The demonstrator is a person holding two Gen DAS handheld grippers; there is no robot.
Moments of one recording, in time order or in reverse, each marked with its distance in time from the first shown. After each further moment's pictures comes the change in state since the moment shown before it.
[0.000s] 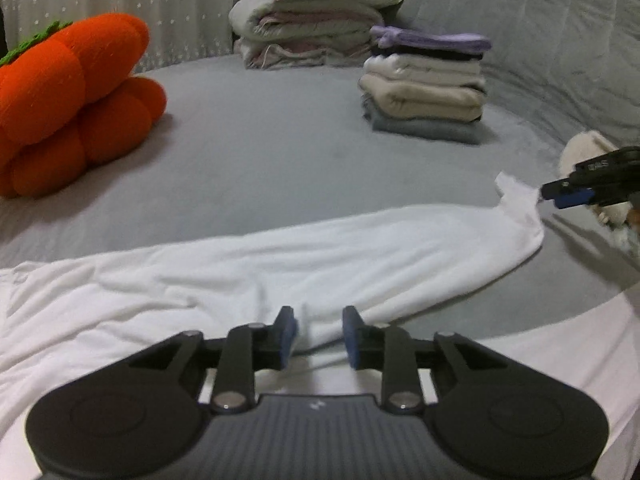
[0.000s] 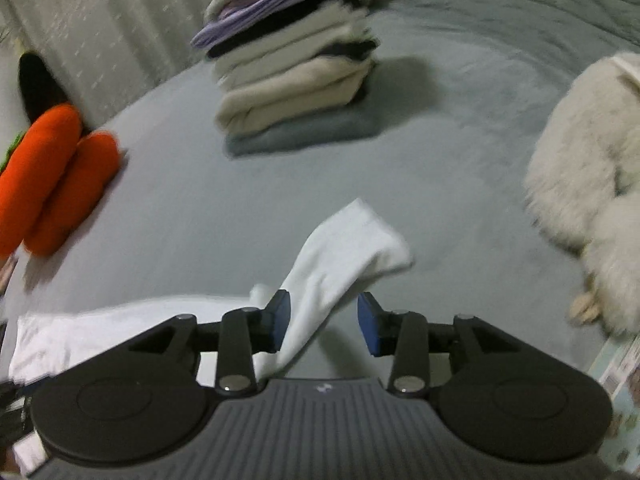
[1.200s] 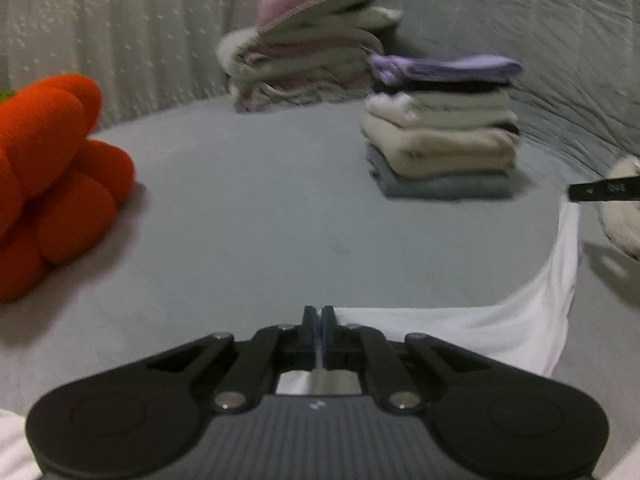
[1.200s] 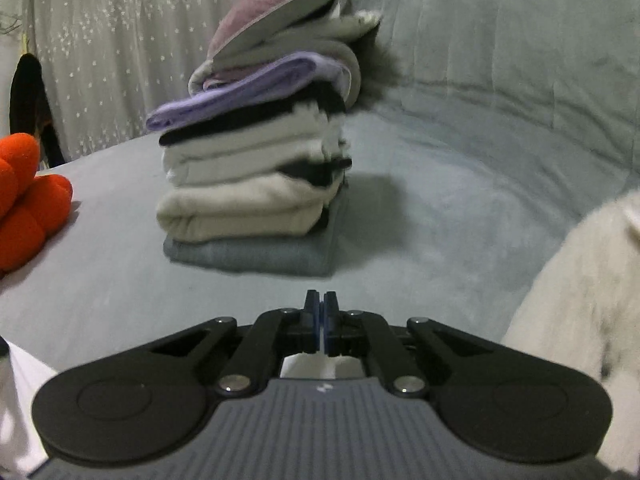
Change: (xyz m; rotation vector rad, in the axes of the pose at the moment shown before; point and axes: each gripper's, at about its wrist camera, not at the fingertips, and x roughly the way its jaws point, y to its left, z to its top) left arm 0.083 -0.012 0.085 0.070 -0.087 0.083; right arm 0.034 -0.008 0.051 -0.203 -0.284 -0.141
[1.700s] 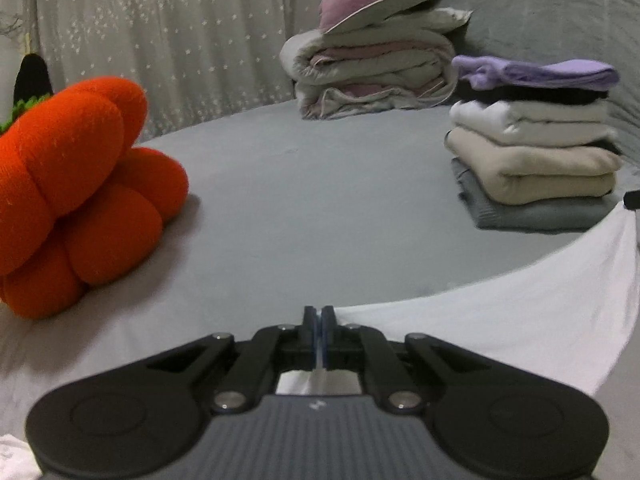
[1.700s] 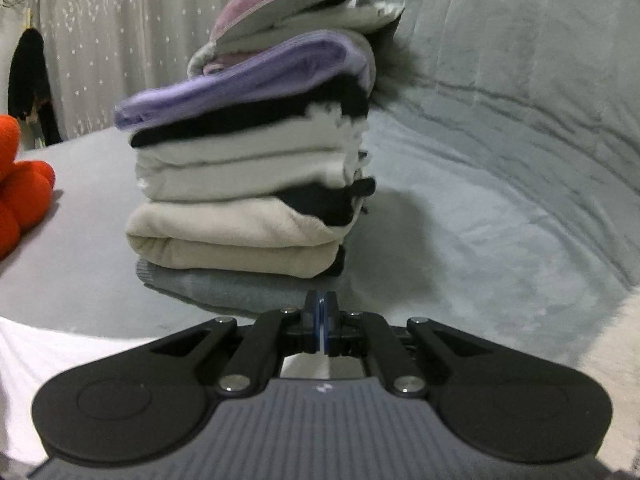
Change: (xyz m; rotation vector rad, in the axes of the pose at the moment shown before) left arm 0.064 0.007 0.023 -0.041 0.005 0.209; right arm 0.074 0.009 0.029 -0.049 0.060 -0.007
